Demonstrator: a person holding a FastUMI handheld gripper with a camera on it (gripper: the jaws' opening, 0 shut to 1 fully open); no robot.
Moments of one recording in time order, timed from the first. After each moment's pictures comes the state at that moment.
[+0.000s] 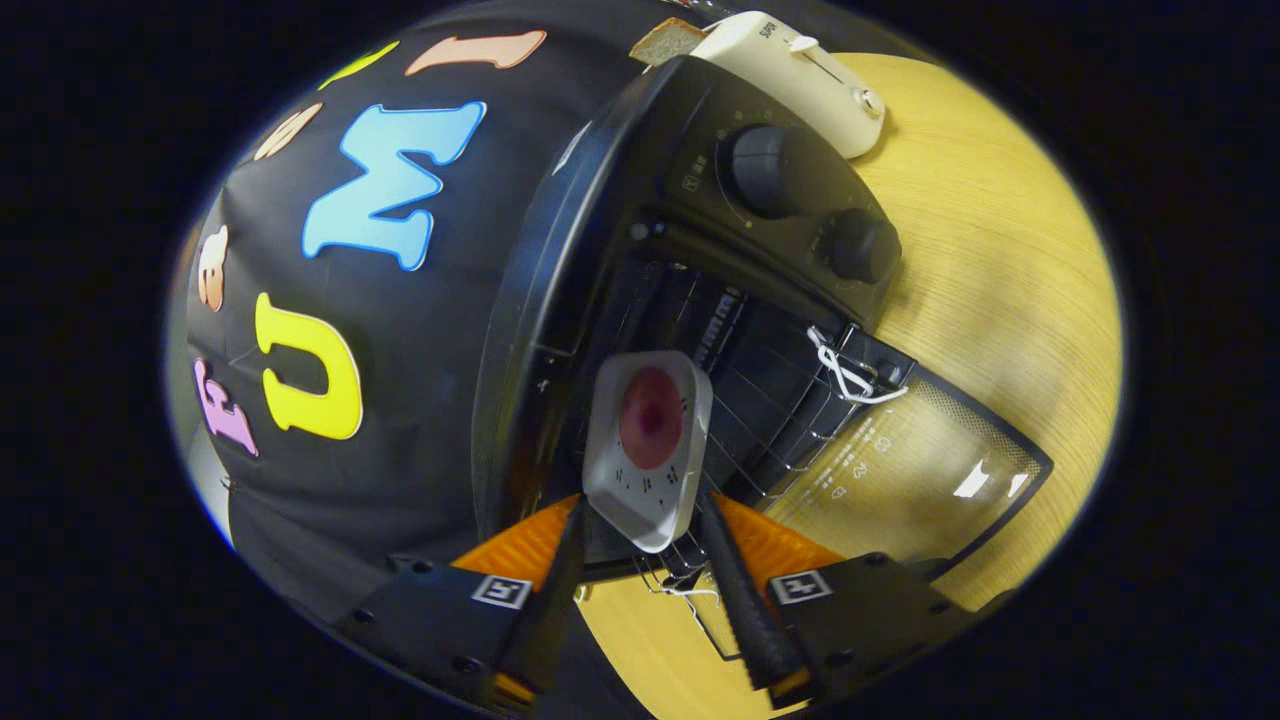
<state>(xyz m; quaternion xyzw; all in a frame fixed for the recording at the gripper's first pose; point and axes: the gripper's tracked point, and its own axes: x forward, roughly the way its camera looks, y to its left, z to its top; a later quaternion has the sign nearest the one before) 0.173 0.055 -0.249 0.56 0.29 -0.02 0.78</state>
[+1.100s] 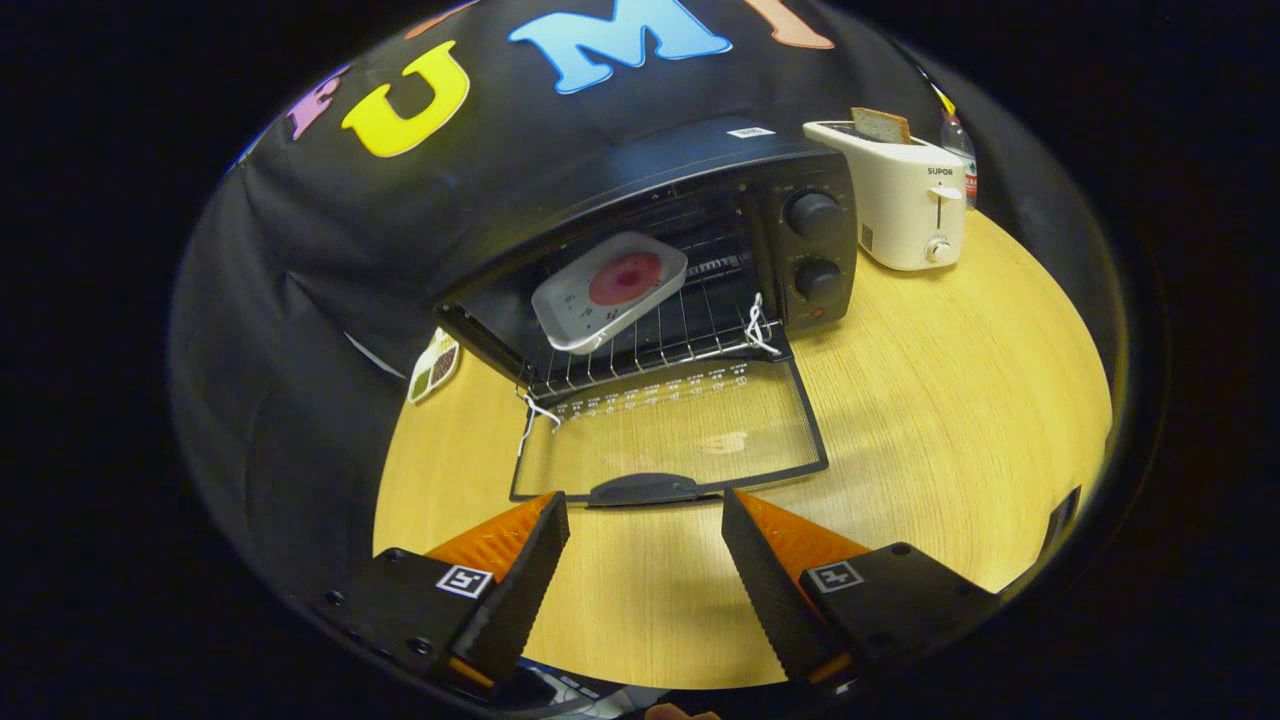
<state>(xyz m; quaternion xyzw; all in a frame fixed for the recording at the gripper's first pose) 0.024 0.040 -0.286 0.18 0.43 0.04 0.88</state>
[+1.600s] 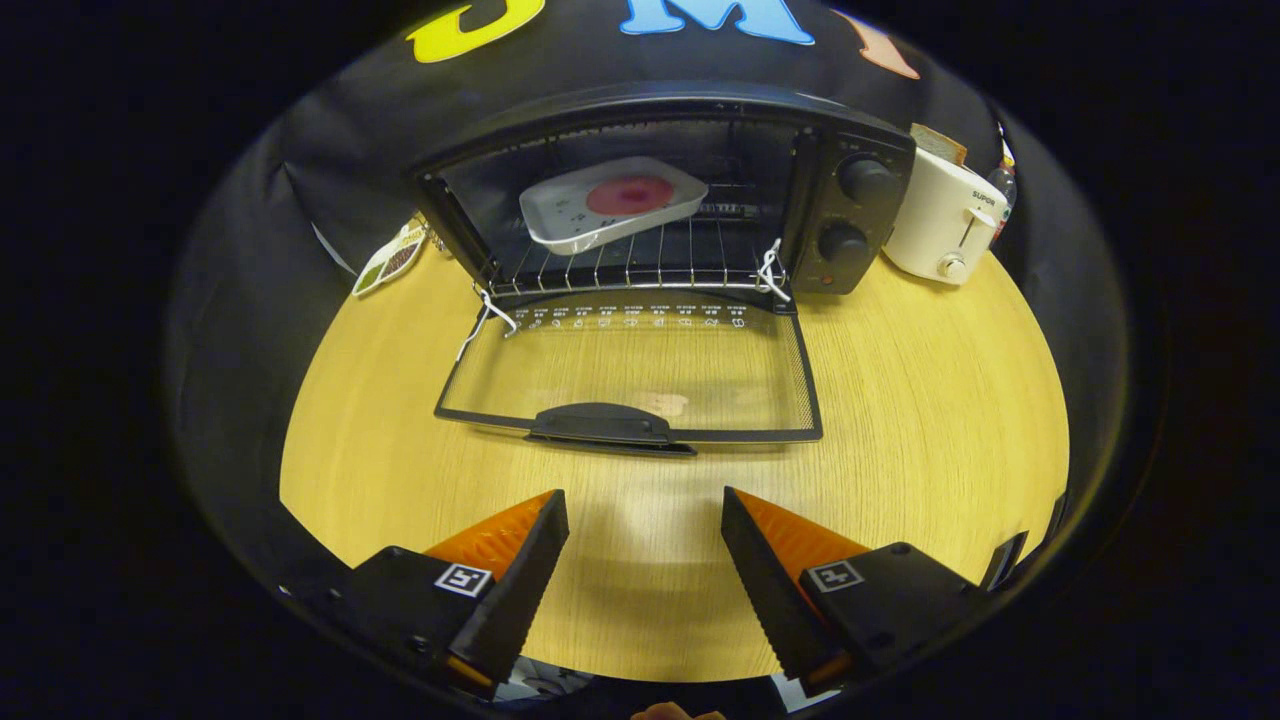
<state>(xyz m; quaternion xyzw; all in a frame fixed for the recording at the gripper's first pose) 0.009 0.029 -0.333 0.04 0.49 0.03 0.87</state>
